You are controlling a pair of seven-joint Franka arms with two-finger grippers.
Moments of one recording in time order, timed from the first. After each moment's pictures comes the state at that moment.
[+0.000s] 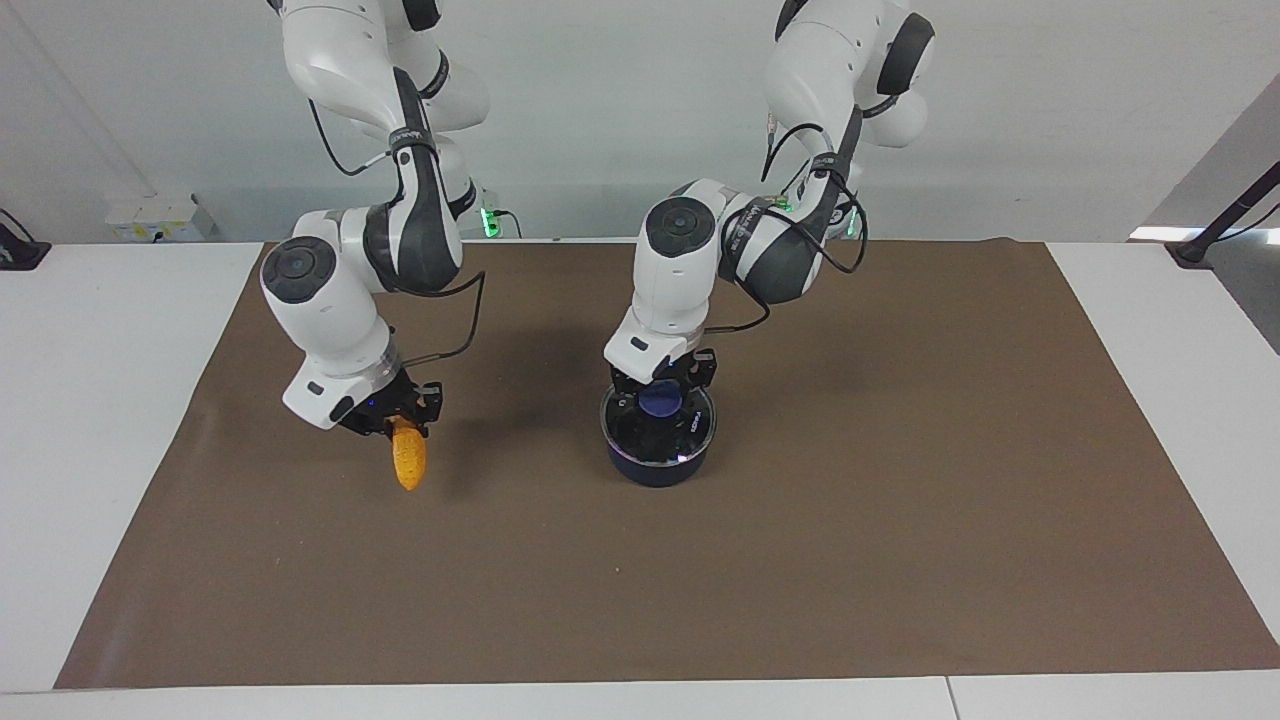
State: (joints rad) left arm -0.62 0.52 -0.08 -1.39 0.01 1.91 -0.71; right arm 0.20 0.29 -0.09 -1.72 0.04 1.99 -0.08
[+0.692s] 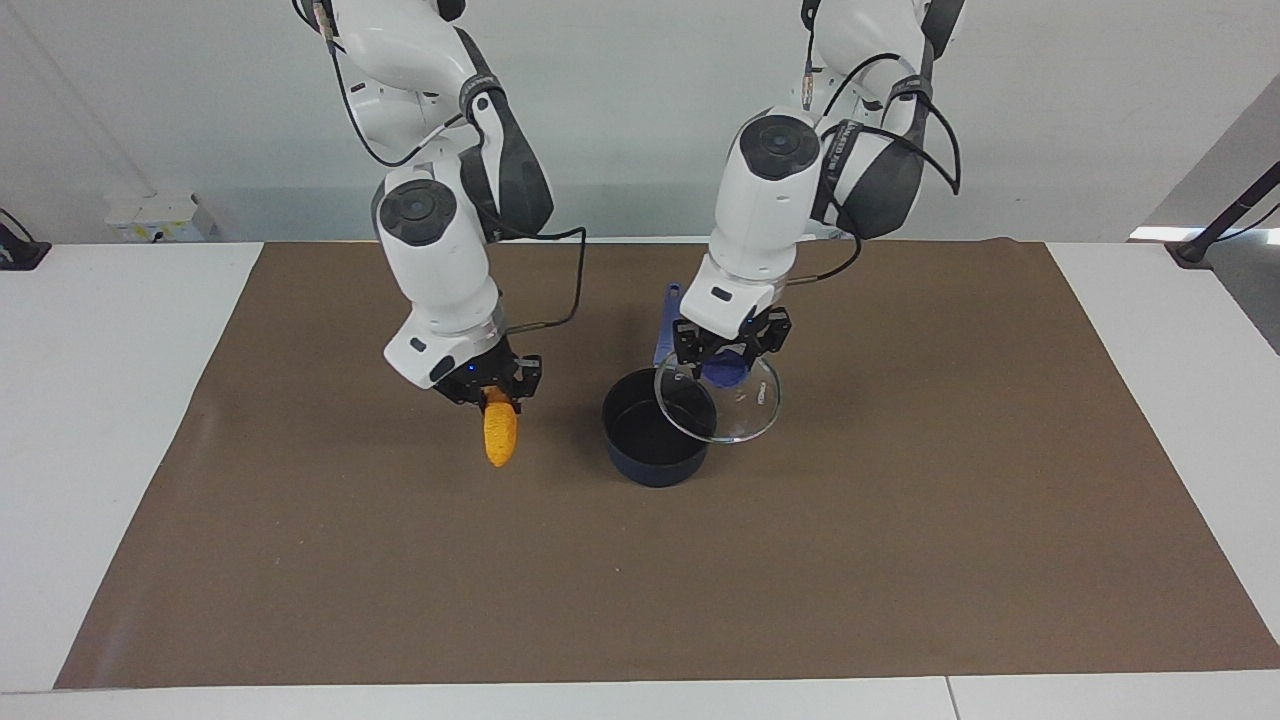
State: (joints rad) left arm -0.48 0.36 -0.06 -1.37 0.00 1.74 -0.59; right arm 0.38 0.30 -0.04 -1.62 0.06 1.96 0.30
